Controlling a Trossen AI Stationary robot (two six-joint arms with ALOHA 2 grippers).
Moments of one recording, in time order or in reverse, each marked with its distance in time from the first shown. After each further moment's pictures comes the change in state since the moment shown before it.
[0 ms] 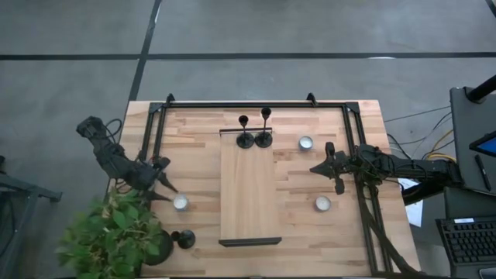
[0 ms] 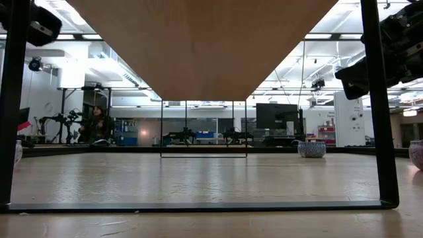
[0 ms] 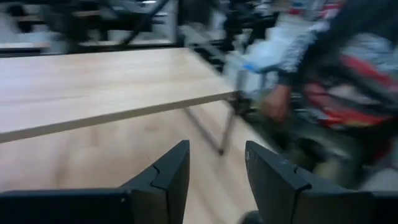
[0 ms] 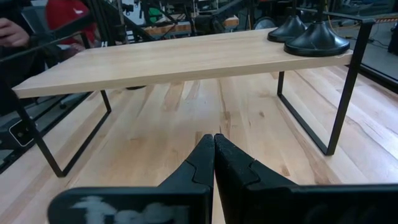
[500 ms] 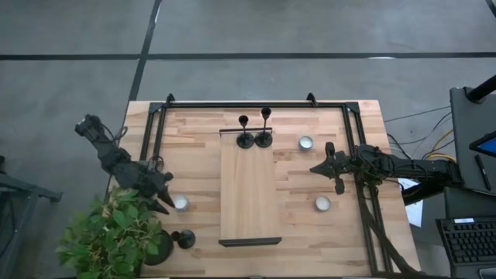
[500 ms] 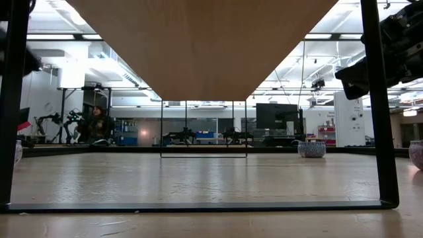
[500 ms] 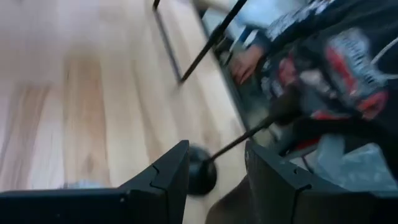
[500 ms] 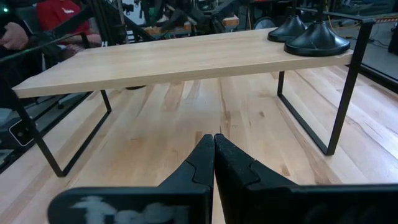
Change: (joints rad) left arm -0.001 0.090 -0.066 -0.061 0.205 -0.480; right arm 0.000 0.000 0.000 0.000 0.000 0.000
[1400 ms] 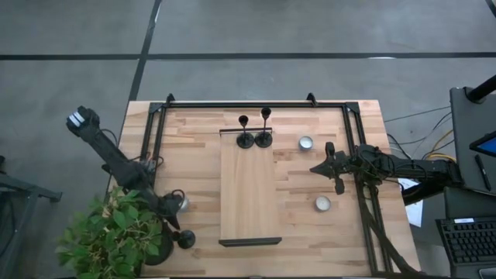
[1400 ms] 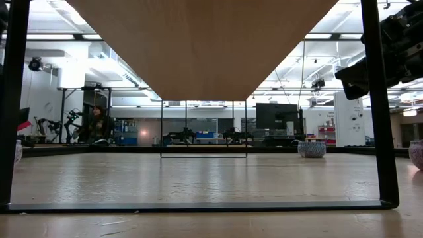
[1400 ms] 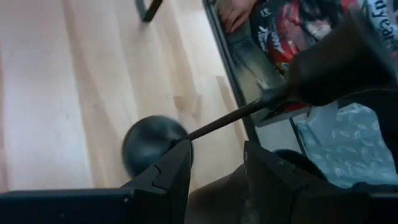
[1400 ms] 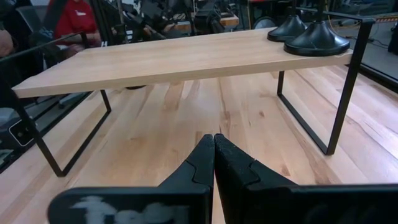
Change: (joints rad) left arm -0.075 0.447 -0.032 0.448 0.125 -0.082; right arm 0.000 0.001 0.000 0.000 0.000 0.000
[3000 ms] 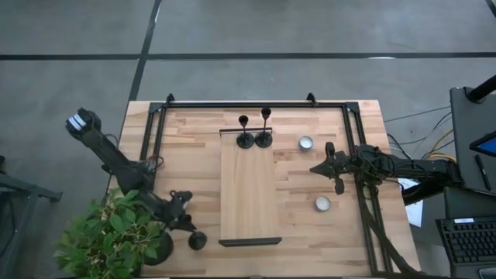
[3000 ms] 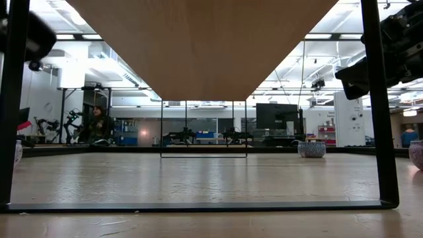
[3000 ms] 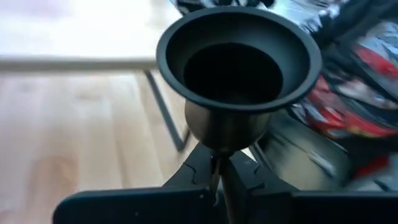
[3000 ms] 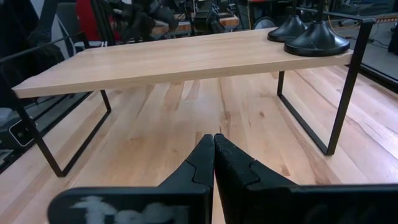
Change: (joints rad) left arm -0.009 0.146 0.069 0.283 -0.350 0.317; right arm 0.000 -0.001 0.000 0.000 0.000 0.000
